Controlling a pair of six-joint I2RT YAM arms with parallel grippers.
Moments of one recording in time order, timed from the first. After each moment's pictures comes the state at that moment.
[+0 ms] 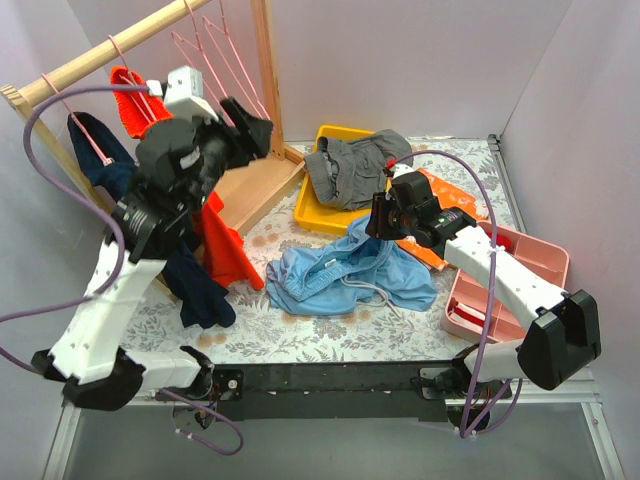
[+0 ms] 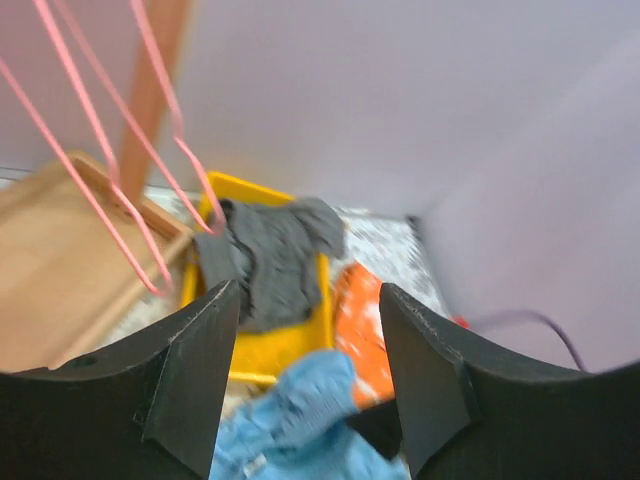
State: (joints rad) left arm -0.64 1.22 1.77 -0.58 -0.31 -0.51; right arm 0.57 1.34 1.11 -0.49 -0.01 0.41
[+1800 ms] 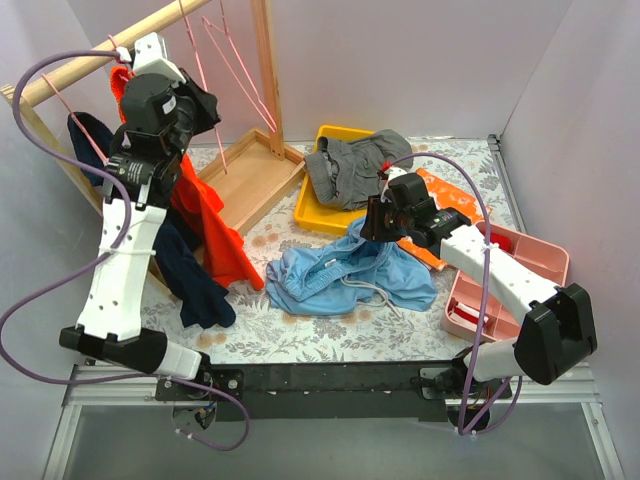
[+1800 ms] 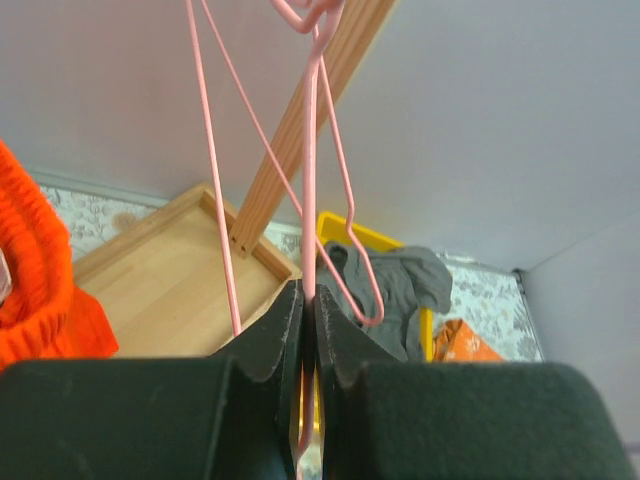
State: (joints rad) left arm -0.26 1.44 1.96 -0.61 -0.19 -0.43; right arm 0.57 1.37 1.10 -0.45 -0.08 0.41
